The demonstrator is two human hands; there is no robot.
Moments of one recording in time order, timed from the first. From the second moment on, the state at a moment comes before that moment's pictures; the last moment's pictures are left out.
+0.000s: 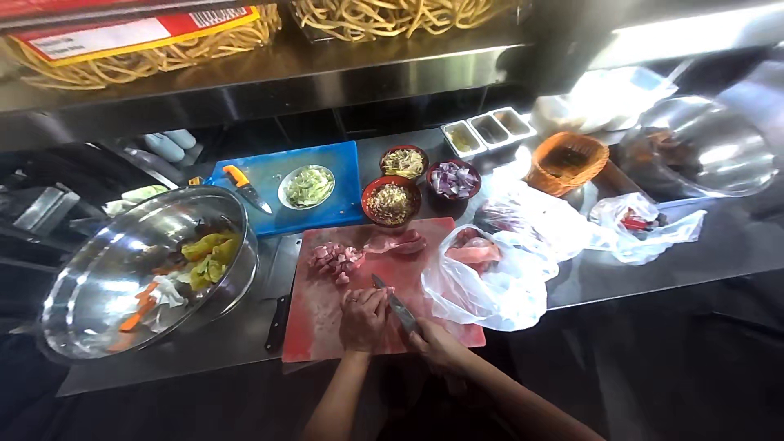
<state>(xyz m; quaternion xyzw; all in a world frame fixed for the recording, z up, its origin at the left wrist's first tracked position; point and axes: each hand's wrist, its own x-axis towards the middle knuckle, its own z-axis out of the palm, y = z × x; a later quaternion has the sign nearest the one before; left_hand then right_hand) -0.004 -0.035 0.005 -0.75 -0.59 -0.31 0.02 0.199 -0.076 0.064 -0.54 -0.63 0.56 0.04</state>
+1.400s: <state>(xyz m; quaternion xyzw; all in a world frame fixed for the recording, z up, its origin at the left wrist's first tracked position) -0.018 -0.039 0.003 -0.75 -0.60 -0.28 0.01 0.185 -0.076 0.070 -0.56 -0.63 0.54 -0.02</state>
